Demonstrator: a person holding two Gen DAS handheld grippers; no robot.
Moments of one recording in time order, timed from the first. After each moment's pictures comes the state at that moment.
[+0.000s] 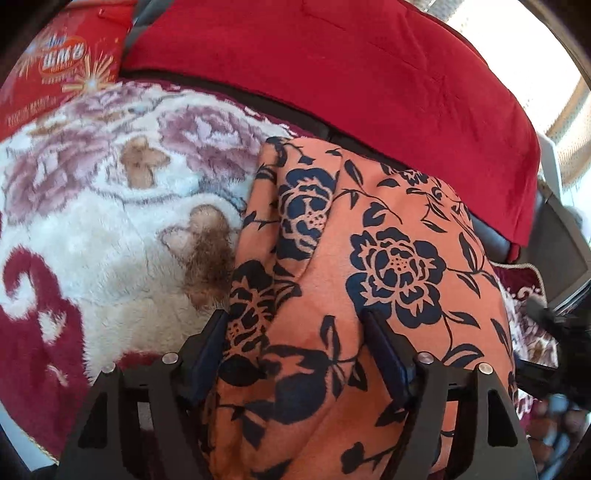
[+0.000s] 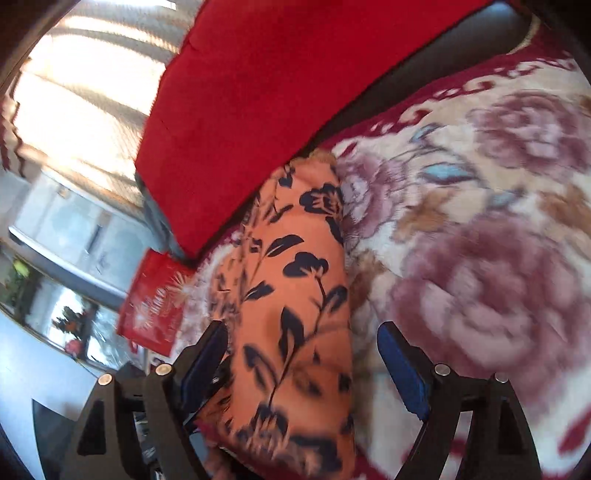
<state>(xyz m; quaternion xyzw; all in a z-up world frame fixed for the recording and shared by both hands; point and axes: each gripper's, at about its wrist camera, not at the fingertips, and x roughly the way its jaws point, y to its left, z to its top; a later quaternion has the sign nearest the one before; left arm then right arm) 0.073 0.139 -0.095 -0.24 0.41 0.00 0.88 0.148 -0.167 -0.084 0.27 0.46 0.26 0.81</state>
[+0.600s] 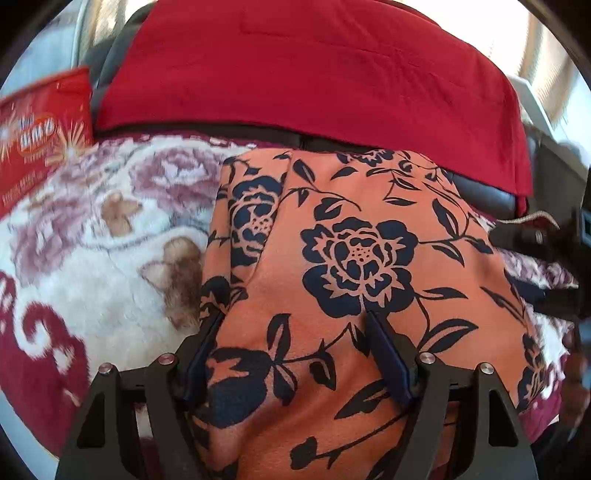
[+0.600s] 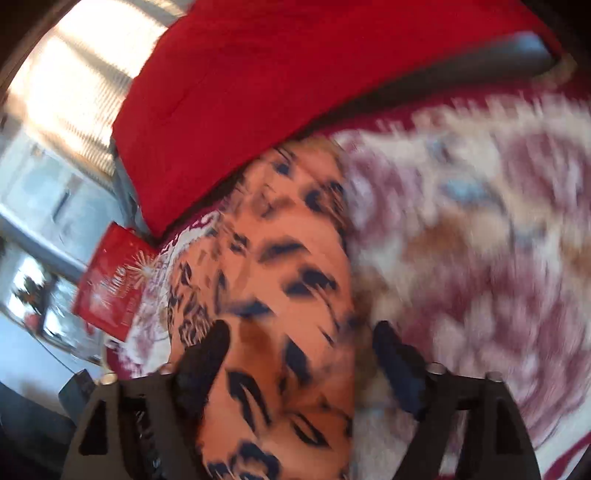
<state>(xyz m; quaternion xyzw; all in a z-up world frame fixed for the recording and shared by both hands) 0.071 0.094 -0.082 -0.12 0.39 0.01 0.91 0.162 -0.142 -0.059 0.18 0.44 0.23 0.85</state>
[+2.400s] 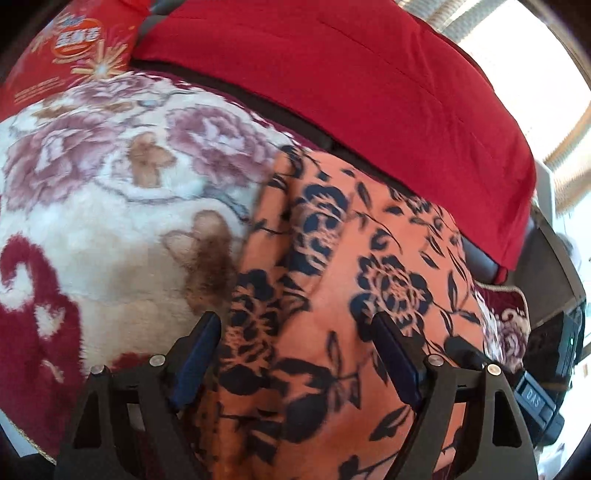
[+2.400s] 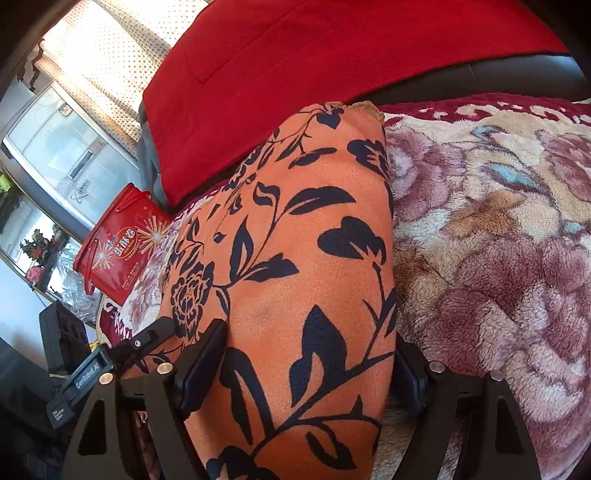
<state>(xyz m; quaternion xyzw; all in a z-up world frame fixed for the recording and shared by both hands) 0.074 0.148 -0.095 -0.28 0.40 -0.01 0.87 0.143 -0.135 -0.105 0.17 0.44 0.28 0.84</state>
